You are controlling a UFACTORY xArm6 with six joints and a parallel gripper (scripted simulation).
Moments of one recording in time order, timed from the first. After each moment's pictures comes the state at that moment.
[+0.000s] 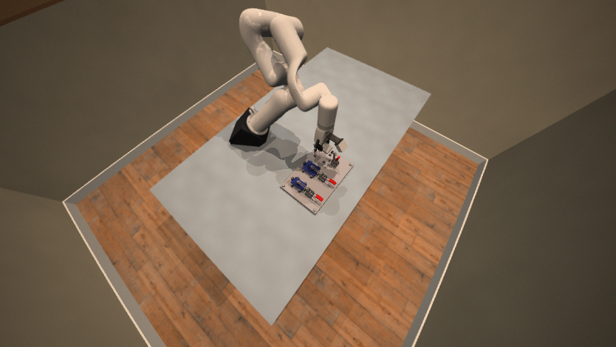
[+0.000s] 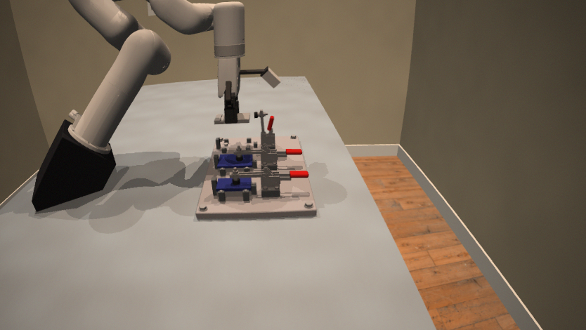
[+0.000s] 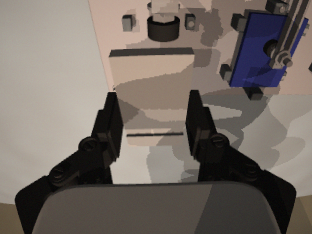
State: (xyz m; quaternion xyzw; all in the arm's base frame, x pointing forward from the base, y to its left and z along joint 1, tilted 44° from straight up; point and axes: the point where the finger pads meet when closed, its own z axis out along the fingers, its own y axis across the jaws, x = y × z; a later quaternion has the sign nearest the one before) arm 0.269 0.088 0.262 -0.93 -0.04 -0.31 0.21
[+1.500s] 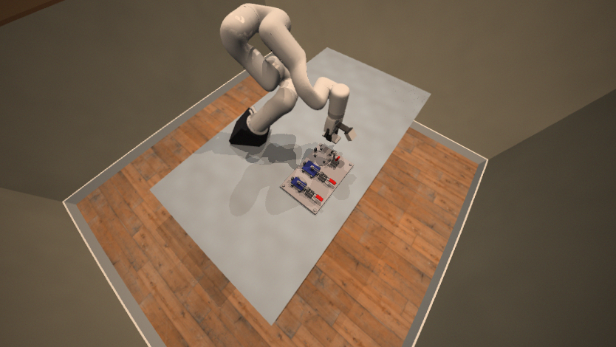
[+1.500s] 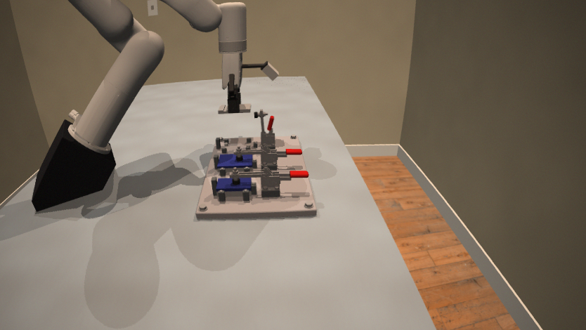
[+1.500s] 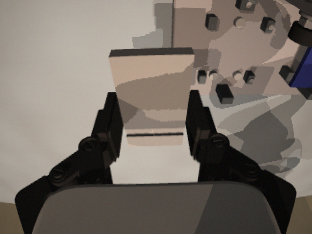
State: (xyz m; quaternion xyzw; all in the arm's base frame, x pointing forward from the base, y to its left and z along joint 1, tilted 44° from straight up) arm 0.252 0.159 0.291 -0.93 -0.05 -0.30 0.21
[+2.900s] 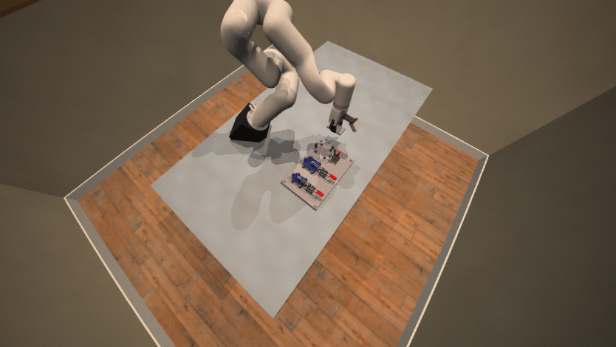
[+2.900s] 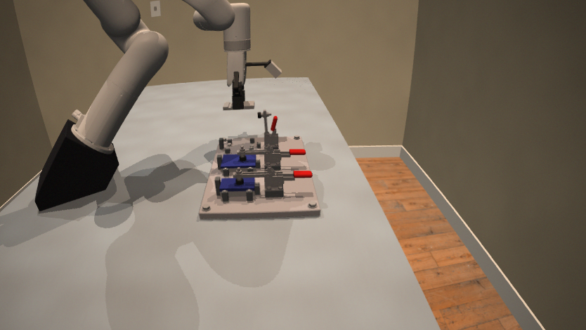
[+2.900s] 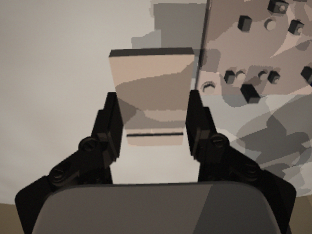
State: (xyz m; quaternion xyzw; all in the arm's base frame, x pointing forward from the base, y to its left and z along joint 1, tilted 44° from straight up) arm 0.245 0.190 0.304 -0.93 -0.04 -0.31 0.21
